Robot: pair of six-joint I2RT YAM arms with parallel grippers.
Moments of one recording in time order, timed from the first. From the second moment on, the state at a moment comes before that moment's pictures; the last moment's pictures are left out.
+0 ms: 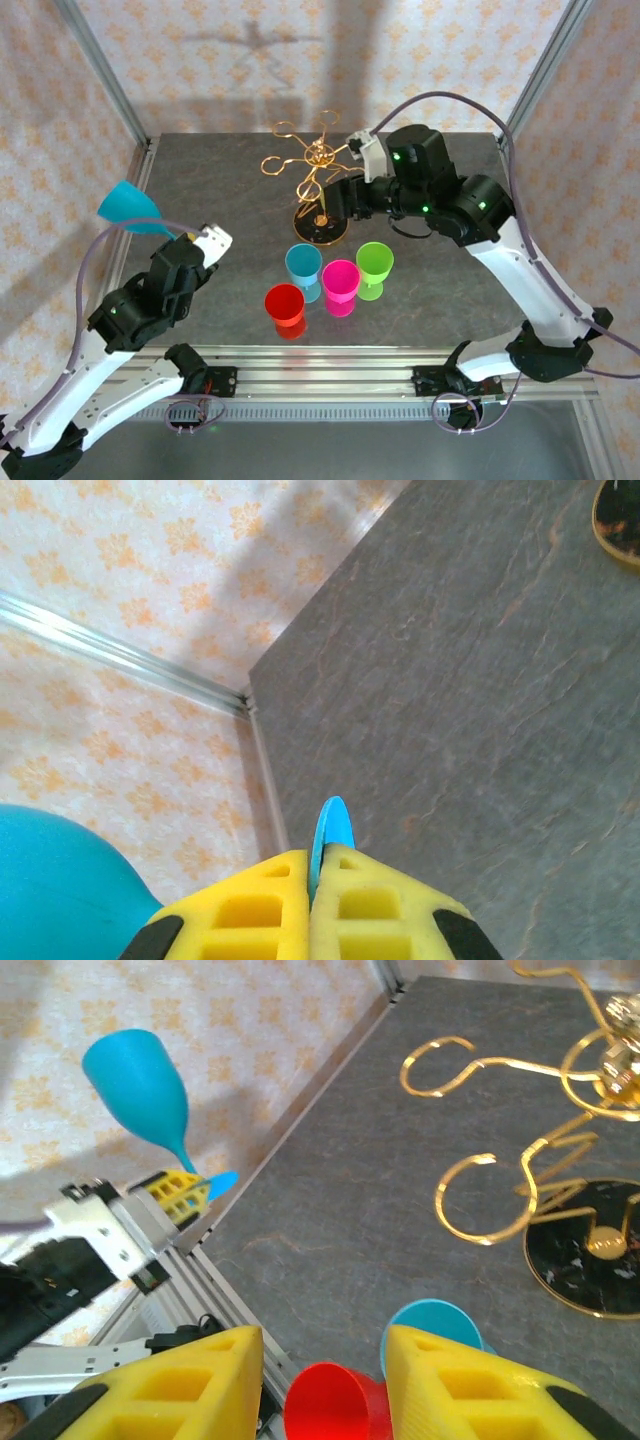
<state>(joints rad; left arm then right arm) -0.68 0.62 0.92 -0.89 -0.76 0.49 0.82 1.40 1.91 -1.02 -0.24 0.42</state>
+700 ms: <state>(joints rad) -0.83 0.31 0.53 -0.80 -1.01 0.98 0.98 1.94 2.60 -1.18 -0.27 0.33</state>
